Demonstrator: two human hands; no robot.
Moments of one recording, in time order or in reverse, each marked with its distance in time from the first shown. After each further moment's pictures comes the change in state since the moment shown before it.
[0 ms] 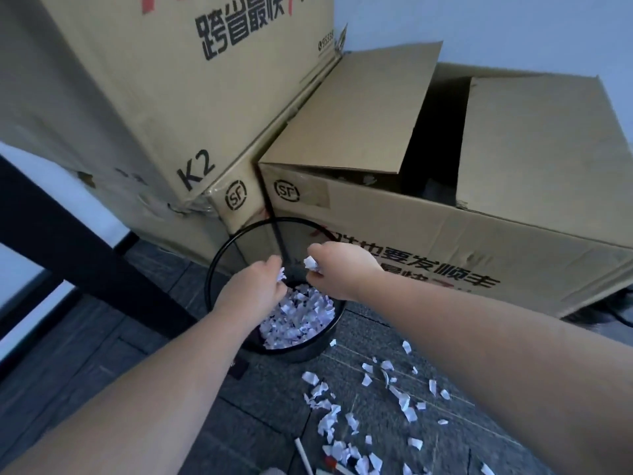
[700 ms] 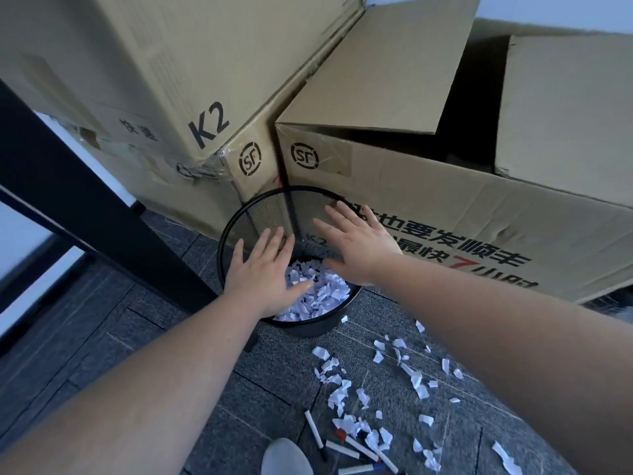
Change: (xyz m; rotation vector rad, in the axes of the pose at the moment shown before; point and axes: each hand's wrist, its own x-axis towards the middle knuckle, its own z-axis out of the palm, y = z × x) left_hand -0.014 -0.023 0.031 0.266 -0.270 -0.064; right_hand 0.013 0.017 0.051 -0.200 -0.019 -0.026
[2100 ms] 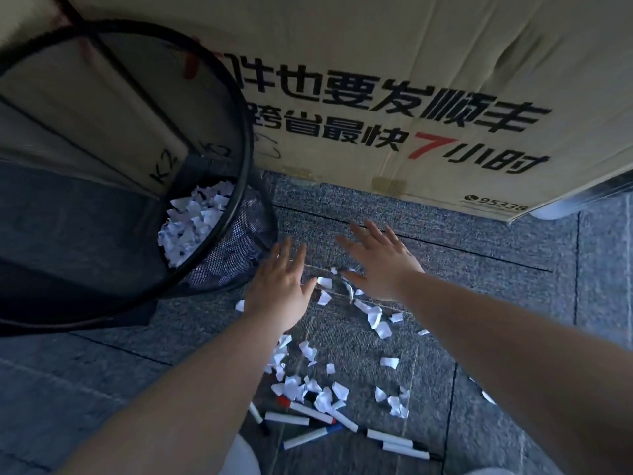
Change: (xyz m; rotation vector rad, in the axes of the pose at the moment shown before) left_hand 0.067 0.158 0.216 -0.153 -0.147 0.176; right_hand -0.102 0.110 0.257 0.198 -0.268 0.211
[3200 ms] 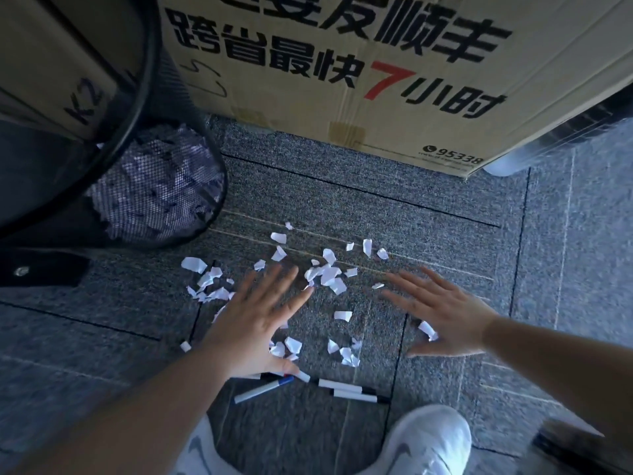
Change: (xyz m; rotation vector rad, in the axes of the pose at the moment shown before) left_hand -0.074 0.014 0.074 0.086 -0.051 0.530; right_hand -0.170 0.090 0.066 -0.157 -0.181 -0.269
